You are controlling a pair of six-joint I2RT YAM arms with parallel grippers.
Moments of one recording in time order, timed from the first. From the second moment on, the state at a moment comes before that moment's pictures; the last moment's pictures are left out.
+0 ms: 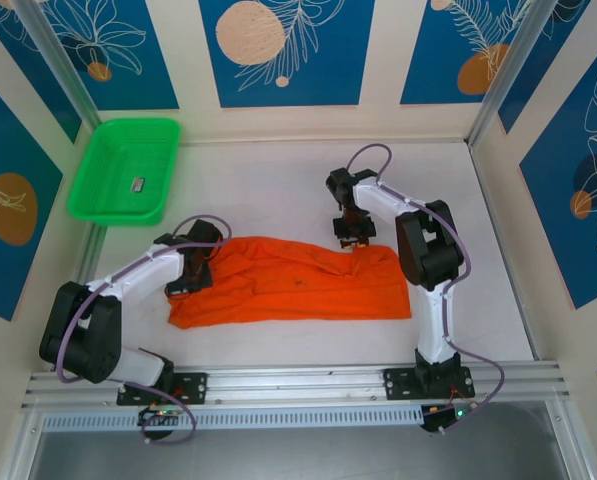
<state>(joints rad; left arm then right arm) -0.38 1.42 0.83 -0.88 -0.31 -0.63 0.41 2.10 1.60 -1.12 0.08 0.35</state>
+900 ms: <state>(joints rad) -0.37 1.67 1.51 -0.81 -0.37 -0.41 -0.03 1.86 1.49 -0.90 -0.25 0.67</state>
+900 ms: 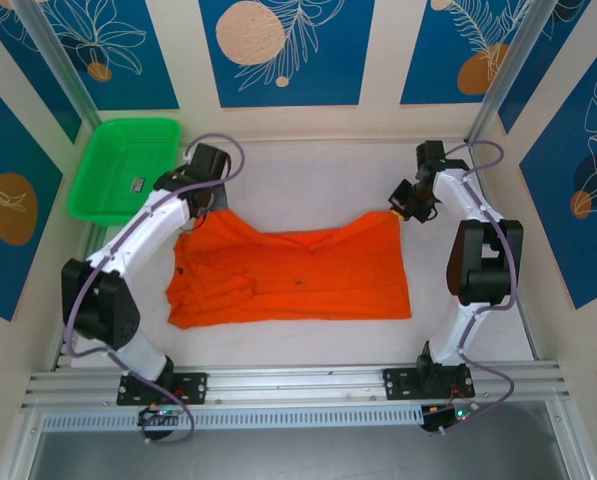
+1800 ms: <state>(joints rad) -0.21 2.39 2.29 -0.82 -0.14 -0.29 -0.17 1.96 1.39 -0.76 -0.28 0.91</state>
